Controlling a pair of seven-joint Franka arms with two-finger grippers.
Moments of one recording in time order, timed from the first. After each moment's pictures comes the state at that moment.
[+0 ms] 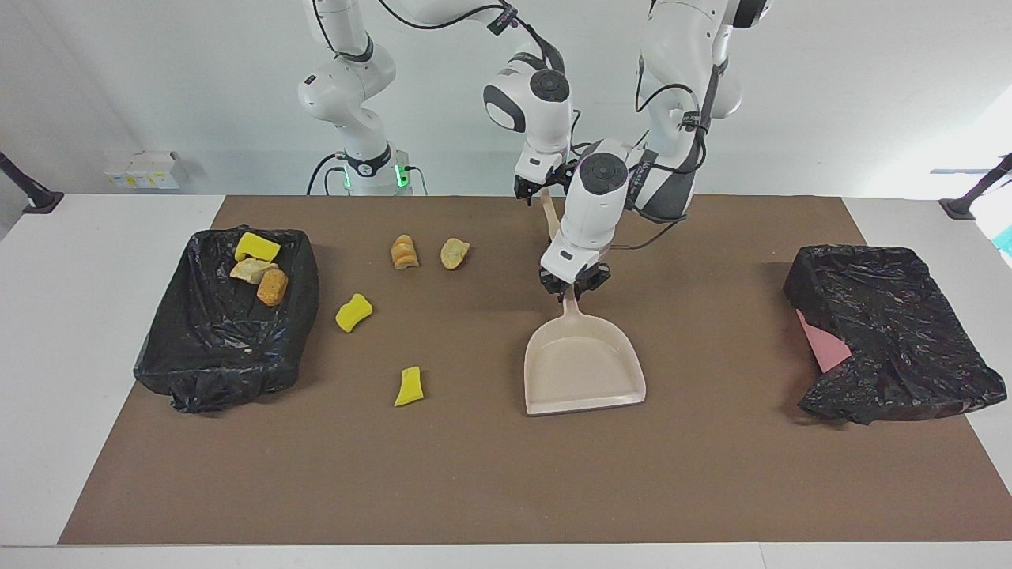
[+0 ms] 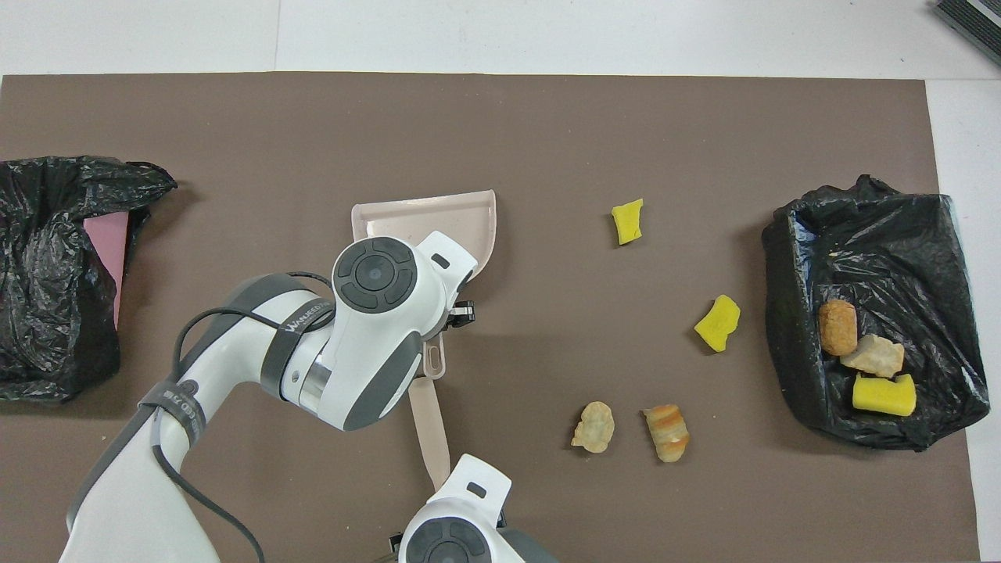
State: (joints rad) left arm -0.57 0.24 -0.03 -1.94 -0.05 2.17 -0.62; right arm 0.87 0.06 0.15 -2.23 0.23 2.25 0.62
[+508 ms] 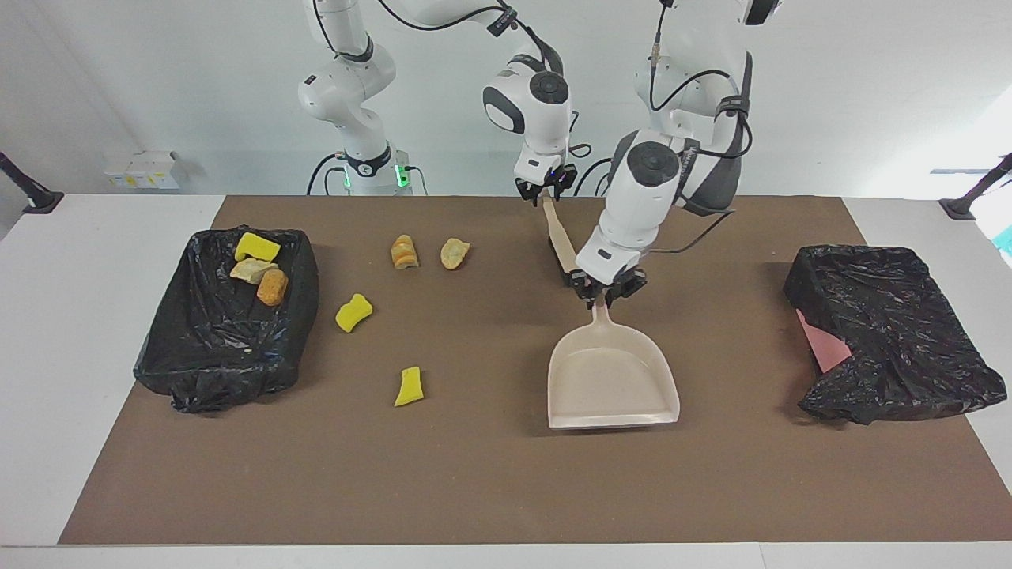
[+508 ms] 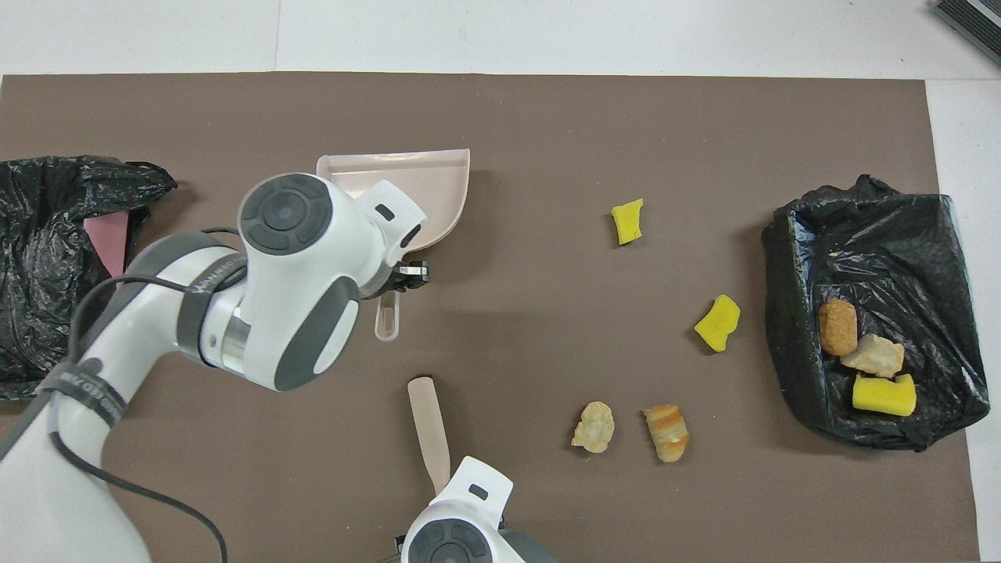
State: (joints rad) left arm -0.44 0.21 -0.01 -1.83 -0.05 2.06 -0.36; right arm 0.87 0.06 0.15 -2.24 0.23 2.25 0.62
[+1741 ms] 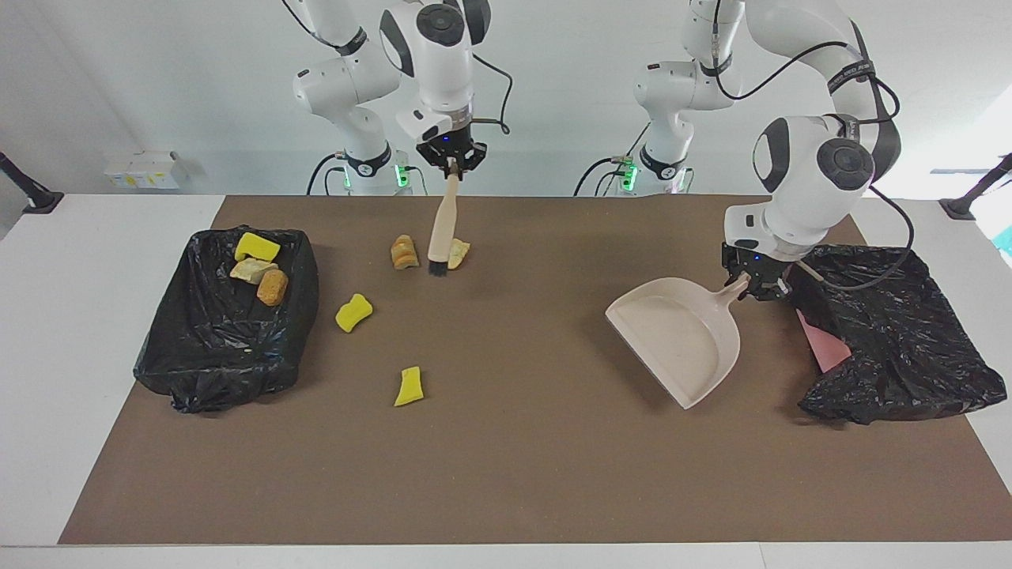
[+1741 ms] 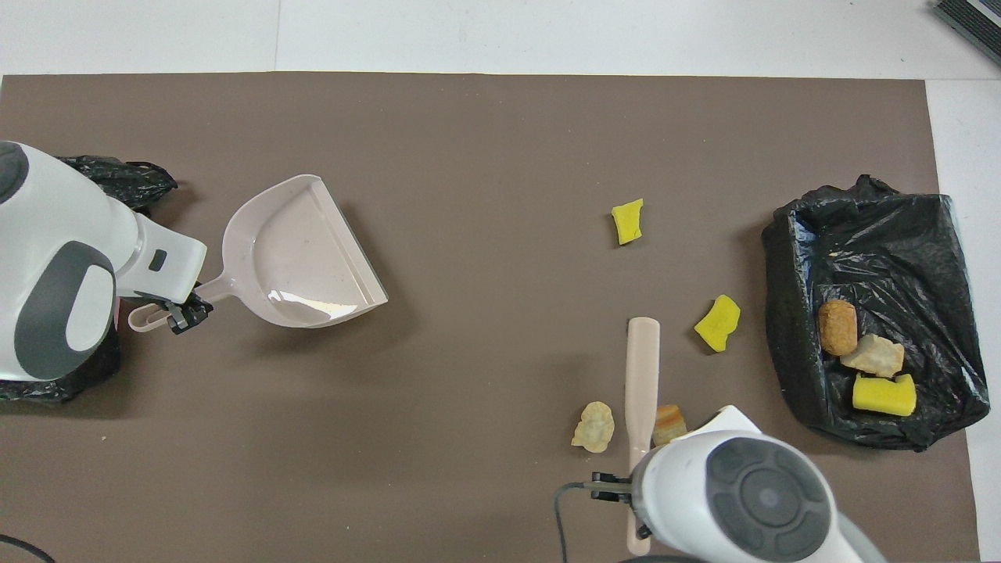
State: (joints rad) left arm -0.10 0.05 -0.03 -1.97 0.06 1.90 1.00; right arm 0.39 -0.39 0.12 -2.31 0.13 1.71 0.64
